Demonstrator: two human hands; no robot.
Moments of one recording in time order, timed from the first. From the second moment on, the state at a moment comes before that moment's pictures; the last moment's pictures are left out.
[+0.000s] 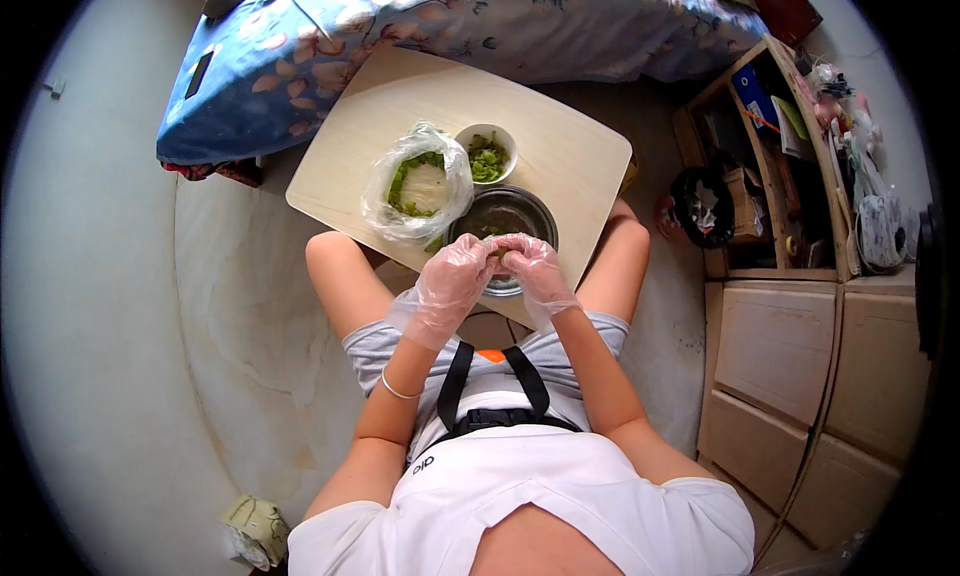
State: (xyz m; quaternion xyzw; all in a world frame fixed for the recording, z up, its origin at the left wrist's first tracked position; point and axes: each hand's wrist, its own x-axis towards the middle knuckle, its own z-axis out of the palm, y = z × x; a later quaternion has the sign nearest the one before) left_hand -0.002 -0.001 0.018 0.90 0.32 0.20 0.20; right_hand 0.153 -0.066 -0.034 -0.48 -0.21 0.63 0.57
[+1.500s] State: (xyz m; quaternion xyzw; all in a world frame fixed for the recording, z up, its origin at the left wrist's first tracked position) left_hand -0.017 0.013 0.028 0.59 0.33 0.14 0.73; right_hand 0.166 -0.075 0.007 -0.50 -0.34 0.62 0.50
